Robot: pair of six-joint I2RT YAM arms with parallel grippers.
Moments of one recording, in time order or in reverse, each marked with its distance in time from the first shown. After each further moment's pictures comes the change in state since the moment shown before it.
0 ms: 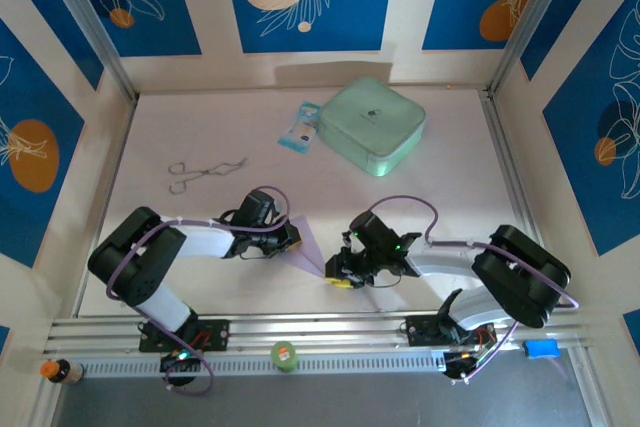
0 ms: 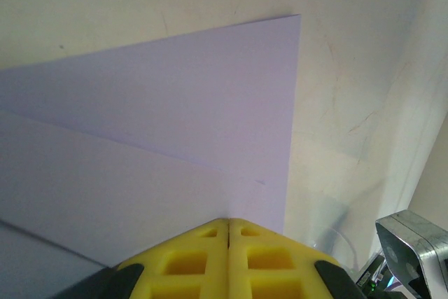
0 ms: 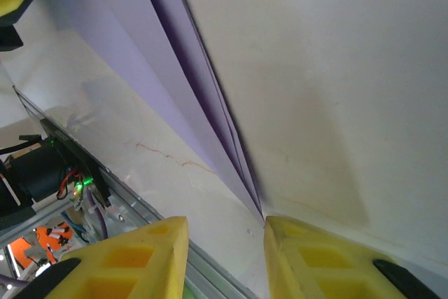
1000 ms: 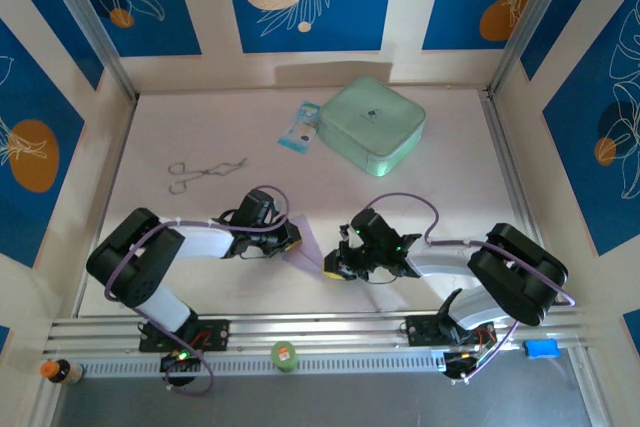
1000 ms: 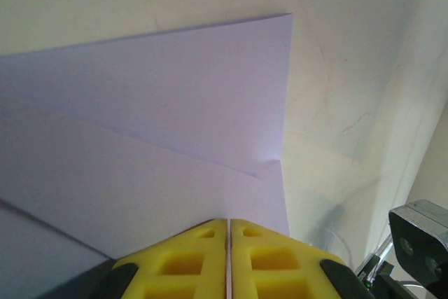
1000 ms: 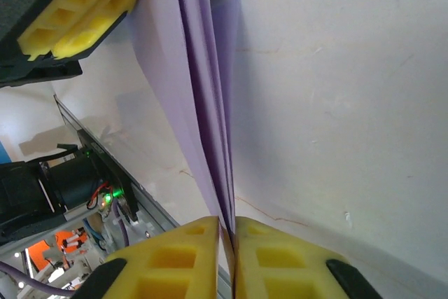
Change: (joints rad) left arm 0.000 -0.016 -0.001 0.001 0.000 -0.008; right arm -0.016 0.014 -0.026 0.172 0.007 0.018
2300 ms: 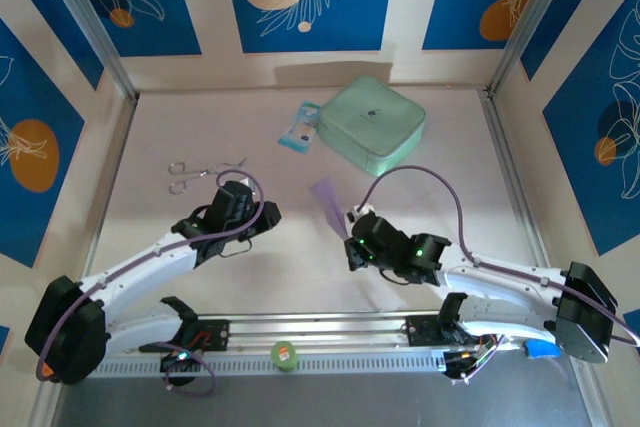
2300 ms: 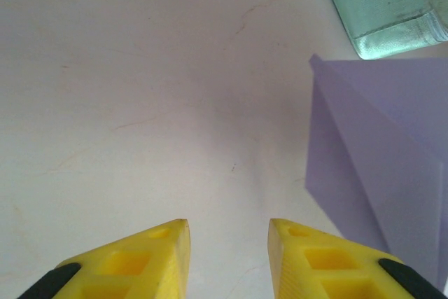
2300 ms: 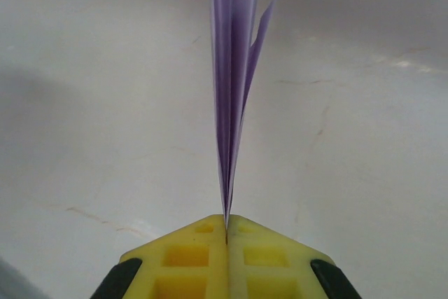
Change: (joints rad) left arm 0.000 -0.472 0.071 -0.436 -0.374 0.190; right arm 0.205 -0.371 0.196 -0.612 0.770 -0.530
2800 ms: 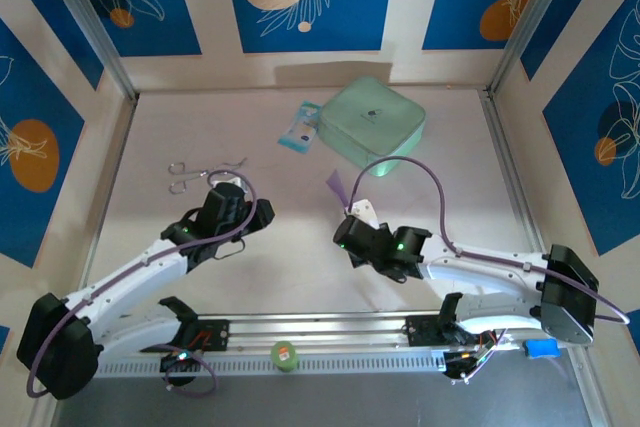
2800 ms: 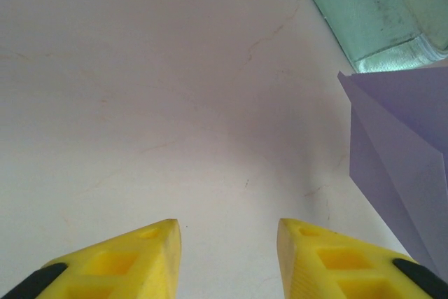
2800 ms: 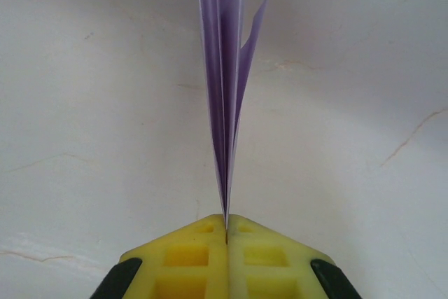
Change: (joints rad) left arm 0.011 -0.095 0.000 -0.057 -0.078 0.061; right arm 0.080 0.141 0.148 -0.248 0.288 0.014
